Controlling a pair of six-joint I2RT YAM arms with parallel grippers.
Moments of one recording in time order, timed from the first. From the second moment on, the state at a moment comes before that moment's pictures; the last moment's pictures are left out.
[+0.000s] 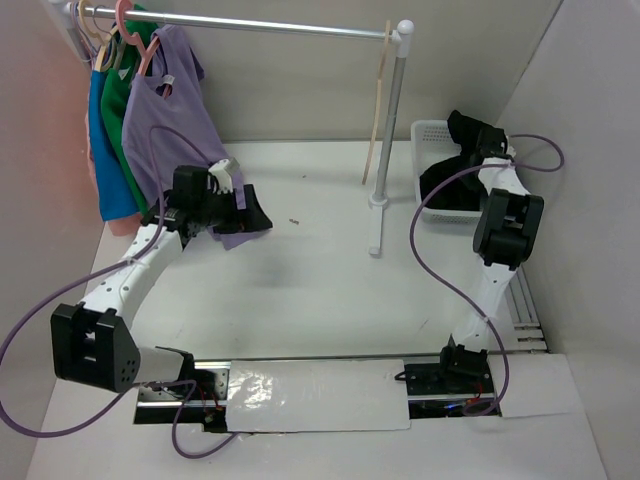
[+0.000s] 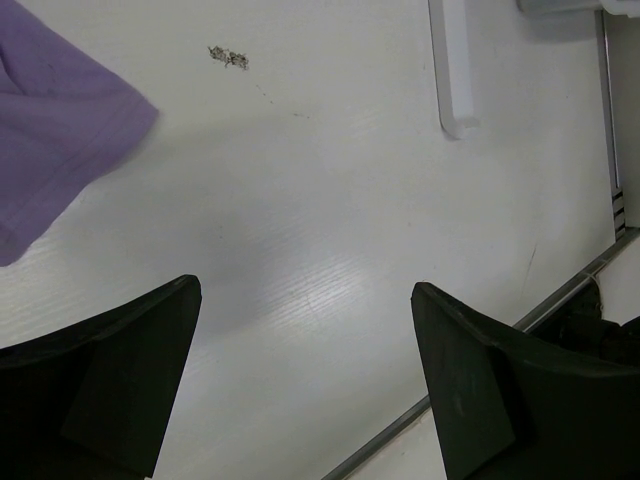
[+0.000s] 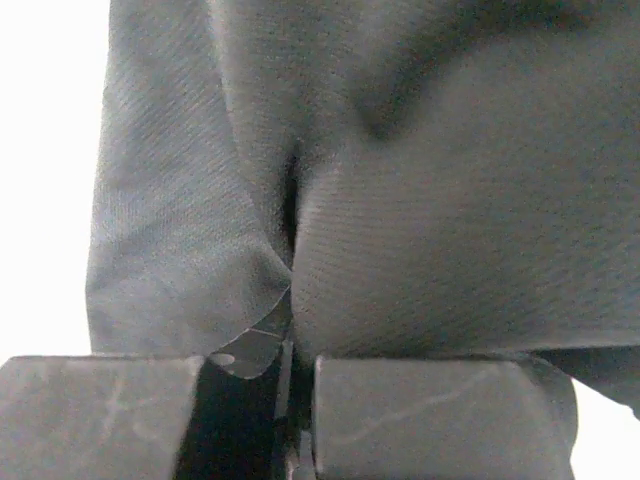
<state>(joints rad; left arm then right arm) -0.18 1.32 1.08 -0.47 0.46 -0.33 -0.26 2.26 1.85 -0.46 0.10 0.62</state>
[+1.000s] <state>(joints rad) -0.16 1.18 1.07 -0.50 0.42 -0.35 0.14 1.23 1.81 -0.38 0.06 0.49</state>
